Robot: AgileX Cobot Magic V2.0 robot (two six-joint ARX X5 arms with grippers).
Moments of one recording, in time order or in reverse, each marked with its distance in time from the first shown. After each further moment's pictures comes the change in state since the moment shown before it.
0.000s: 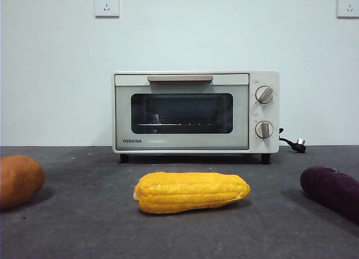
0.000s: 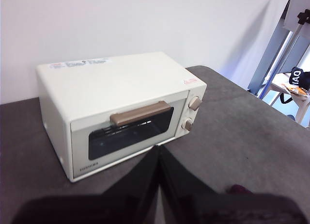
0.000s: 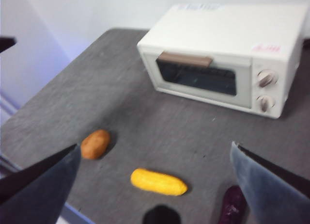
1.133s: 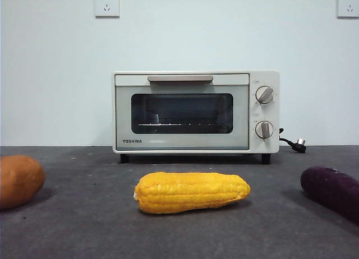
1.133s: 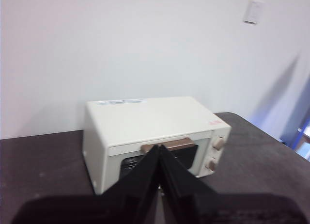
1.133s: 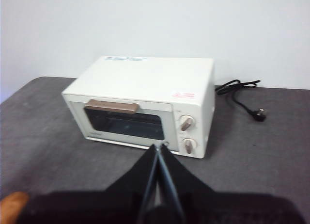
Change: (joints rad) left arm 0.099 -0.206 -0.074 0.053 -0.060 -0.089; right arm -0.090 -0.082 -0.150 0.282 0.206 0.003
